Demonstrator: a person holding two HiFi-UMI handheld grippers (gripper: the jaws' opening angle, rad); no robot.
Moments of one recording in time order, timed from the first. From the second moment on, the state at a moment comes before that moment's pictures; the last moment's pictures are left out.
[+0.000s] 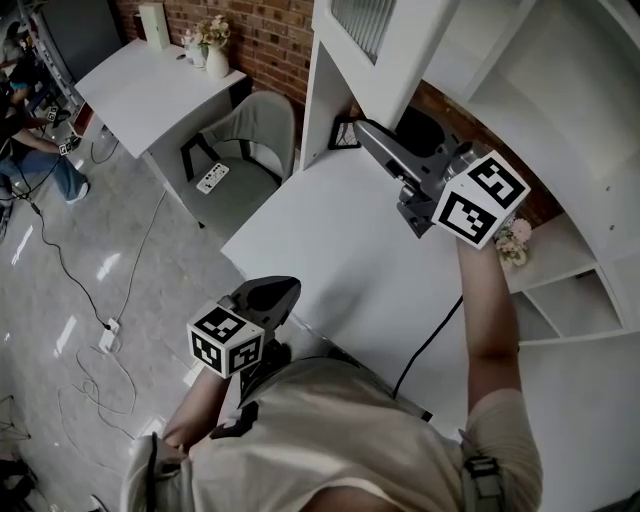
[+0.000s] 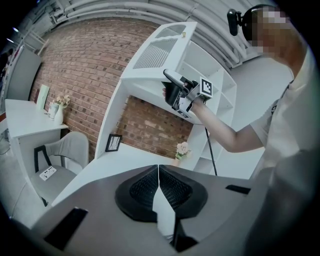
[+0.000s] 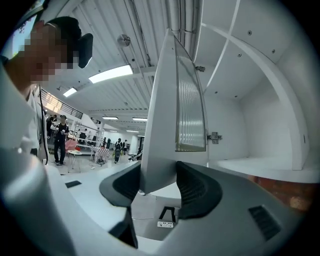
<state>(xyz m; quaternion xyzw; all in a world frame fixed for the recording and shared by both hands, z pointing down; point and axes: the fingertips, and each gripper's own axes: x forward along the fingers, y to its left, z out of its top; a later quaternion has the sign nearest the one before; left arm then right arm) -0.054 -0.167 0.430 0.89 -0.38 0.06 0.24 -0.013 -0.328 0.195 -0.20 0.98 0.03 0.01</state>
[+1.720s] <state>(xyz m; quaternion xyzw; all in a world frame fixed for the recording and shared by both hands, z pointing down) -0.125 -0.124 0.441 0.86 -0.44 0.04 0.26 -0.162 -0.300 0.194 -0.24 0.97 0.05 0.01</state>
